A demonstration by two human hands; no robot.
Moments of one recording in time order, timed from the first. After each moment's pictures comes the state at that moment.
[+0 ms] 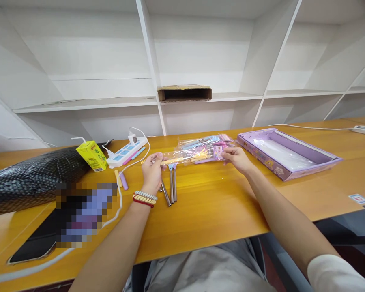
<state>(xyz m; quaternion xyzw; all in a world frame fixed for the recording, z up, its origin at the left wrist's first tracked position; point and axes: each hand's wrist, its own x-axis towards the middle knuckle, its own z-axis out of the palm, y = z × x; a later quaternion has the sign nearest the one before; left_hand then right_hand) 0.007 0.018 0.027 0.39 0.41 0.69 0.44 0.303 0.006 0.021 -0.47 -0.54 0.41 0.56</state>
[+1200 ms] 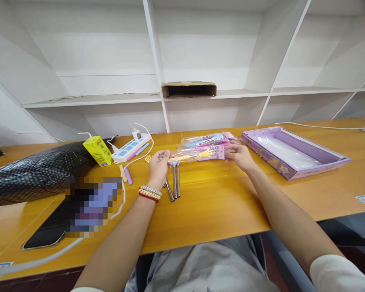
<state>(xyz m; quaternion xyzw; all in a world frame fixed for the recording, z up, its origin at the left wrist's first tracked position) 0.011 0.016 0.024 0.43 0.42 0.67 0.44 0.303 0.010 0.013 -0.49 -0.53 0.41 0.56</state>
